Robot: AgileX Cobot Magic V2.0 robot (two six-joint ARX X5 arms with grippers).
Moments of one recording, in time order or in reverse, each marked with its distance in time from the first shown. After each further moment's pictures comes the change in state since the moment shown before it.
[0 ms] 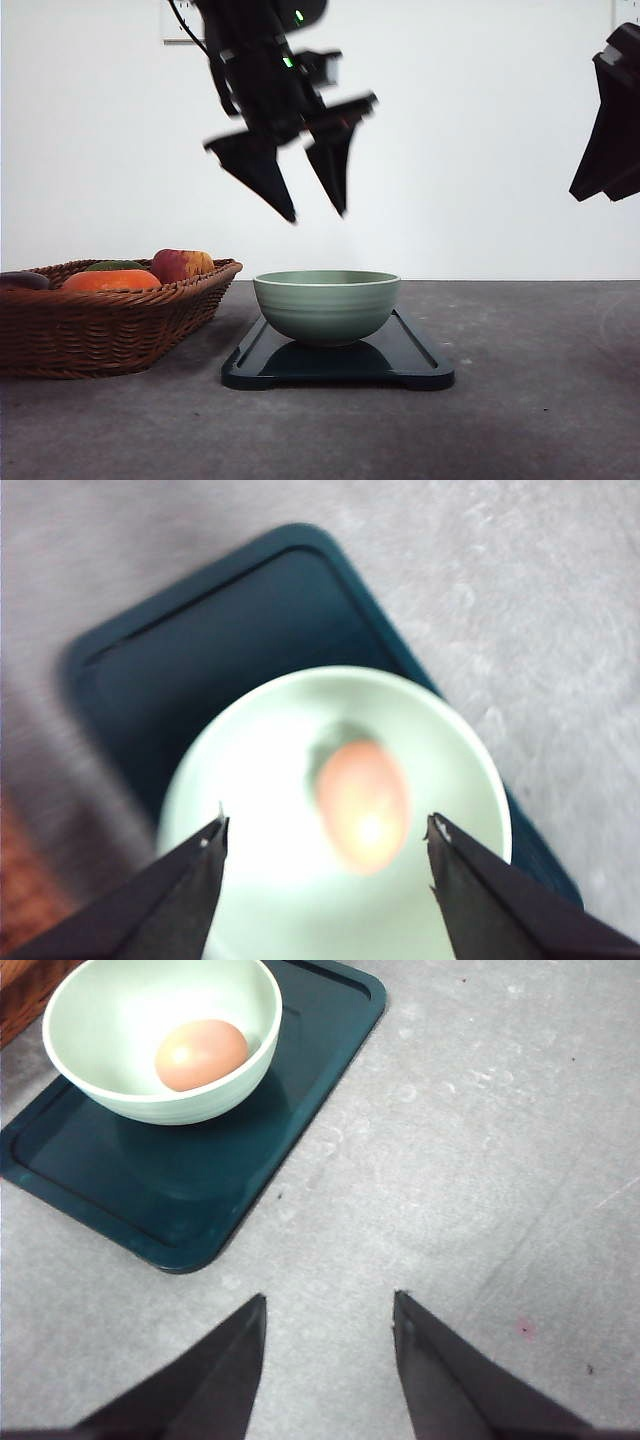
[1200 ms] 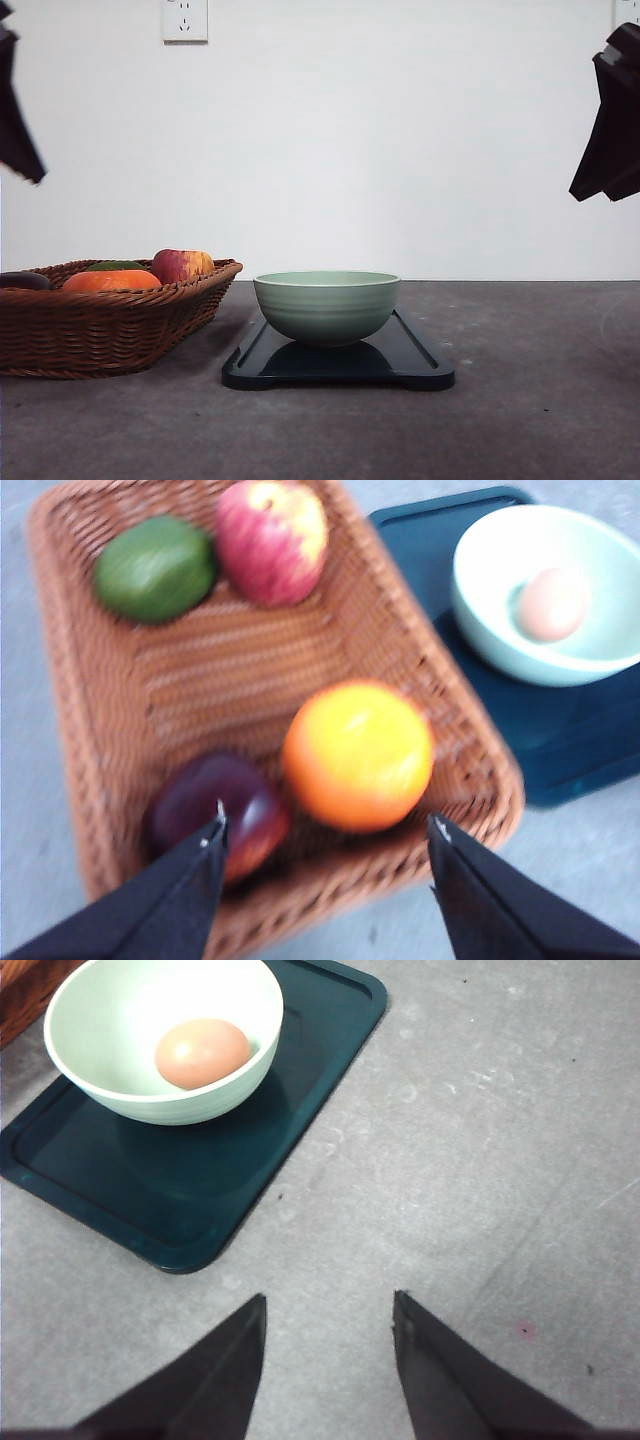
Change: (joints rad) left_arx 0.328 -1.074 -1.045 0.245 0.050 0.051; right_arx 0.000 0.000 0.000 0.000 0.000 -0.001
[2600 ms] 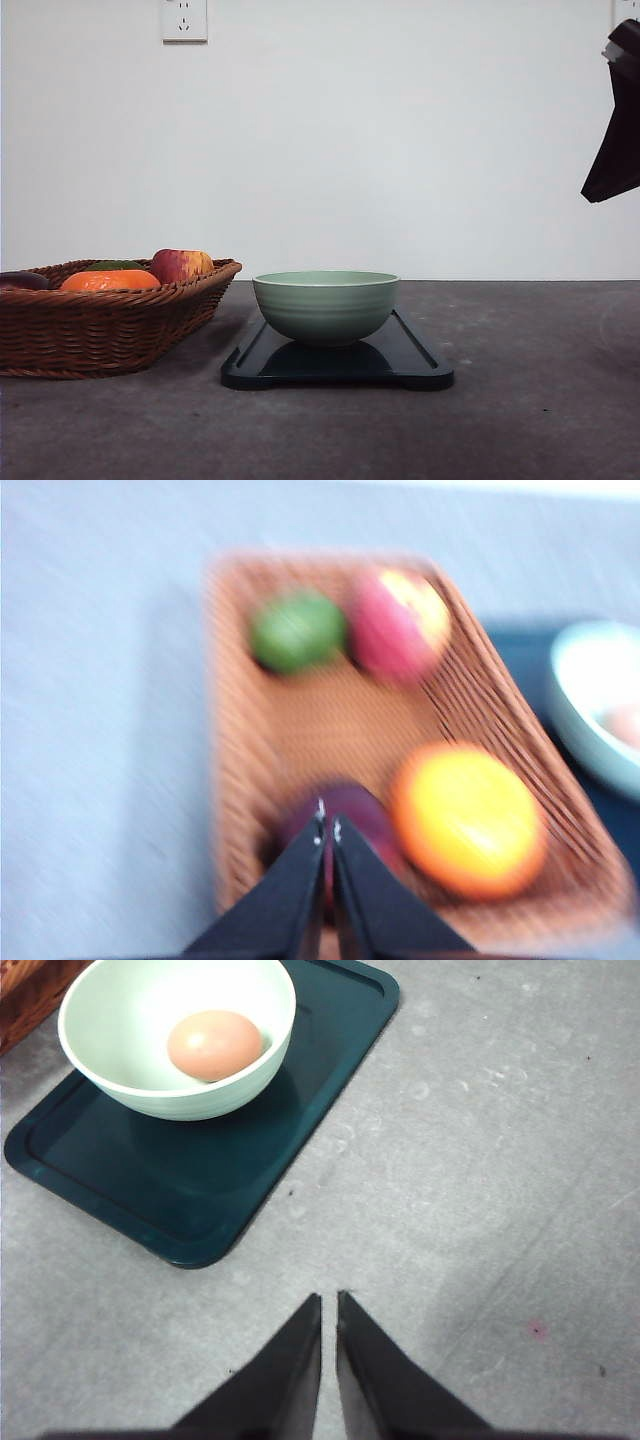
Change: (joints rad) left_arx 0.230 -0.376 -0.295 0.302 0.003 -0.075; right_arx 0.000 0.000 0.000 -0.006 -0.020 -0.001
